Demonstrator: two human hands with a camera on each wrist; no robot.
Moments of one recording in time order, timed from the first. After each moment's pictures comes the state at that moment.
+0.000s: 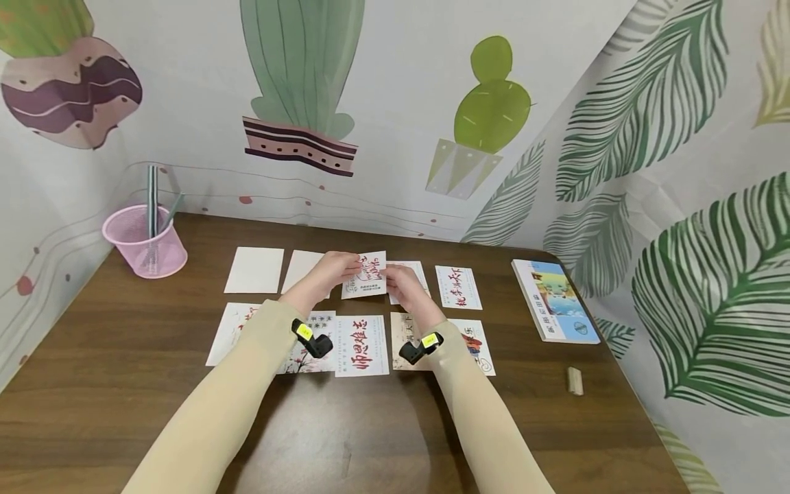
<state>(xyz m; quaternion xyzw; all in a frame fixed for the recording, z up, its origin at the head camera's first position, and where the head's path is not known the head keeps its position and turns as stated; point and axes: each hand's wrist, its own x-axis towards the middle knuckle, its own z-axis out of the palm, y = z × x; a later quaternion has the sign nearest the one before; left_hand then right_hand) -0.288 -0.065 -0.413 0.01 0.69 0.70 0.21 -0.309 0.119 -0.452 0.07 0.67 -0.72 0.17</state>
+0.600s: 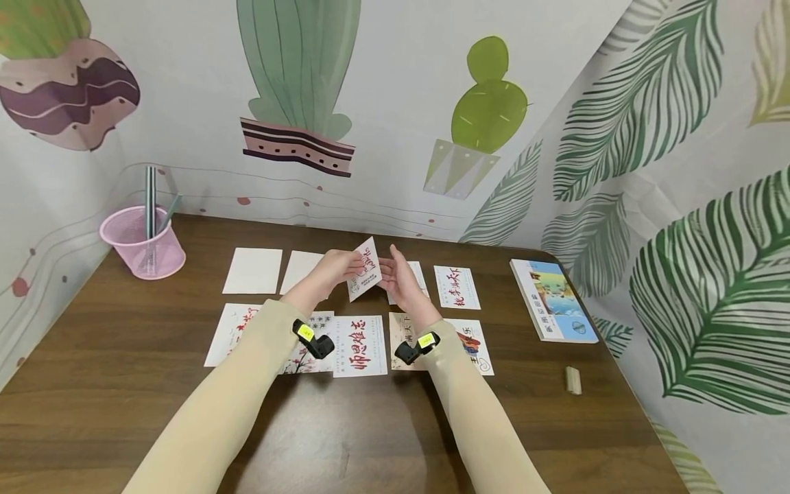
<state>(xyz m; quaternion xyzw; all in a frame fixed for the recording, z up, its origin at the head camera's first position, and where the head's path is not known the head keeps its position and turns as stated) -0.290 -0.055 -0.406 -0.01 0.68 0.71 0.20 -0.307 0.110 -0.440 0.05 0.61 -0.77 0.16</state>
